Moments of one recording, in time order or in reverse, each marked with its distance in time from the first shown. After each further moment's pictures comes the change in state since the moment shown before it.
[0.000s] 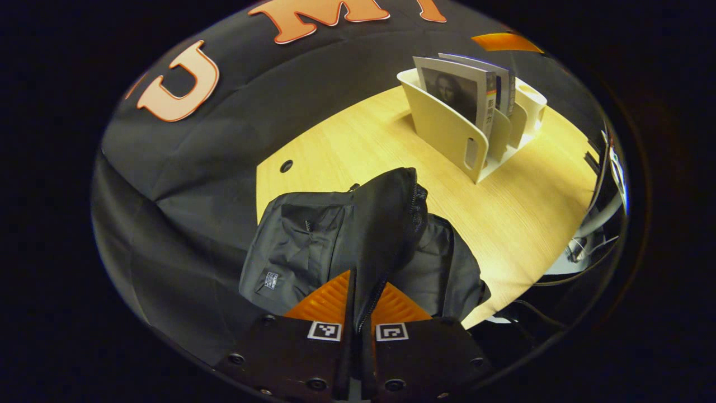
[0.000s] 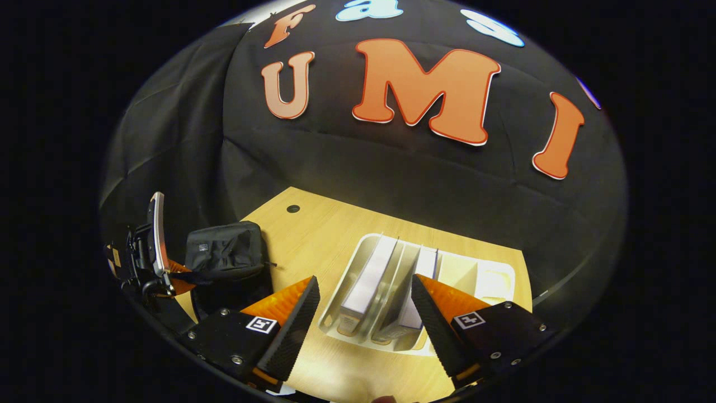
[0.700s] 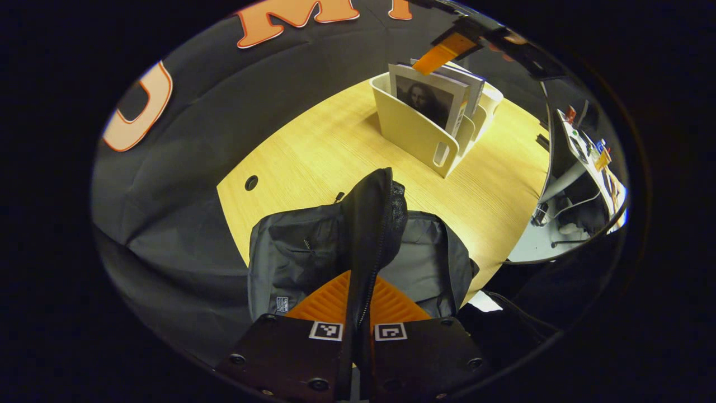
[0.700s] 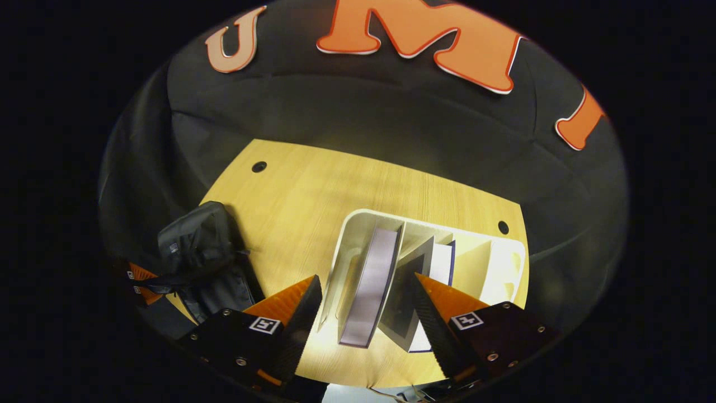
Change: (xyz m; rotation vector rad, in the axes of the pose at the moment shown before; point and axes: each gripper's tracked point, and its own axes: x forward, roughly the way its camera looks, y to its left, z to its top) left arm -0.015 0.048 0.026 0.162 0.038 -0.227; right arm 0.084 -0.011 -0.017 0.066 0.452 -0.111
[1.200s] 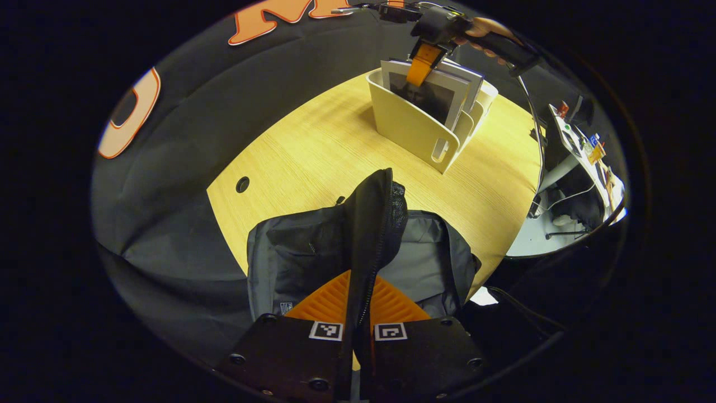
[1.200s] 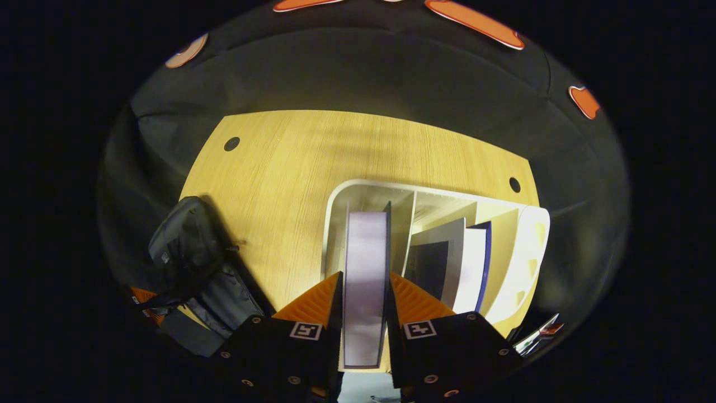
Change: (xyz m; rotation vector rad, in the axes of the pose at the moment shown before) left arm 0.013 0.011 0.001 0.019 0.017 -0.057; right arm 0.035 0.007 -0.019 0.133 0.248 0.002
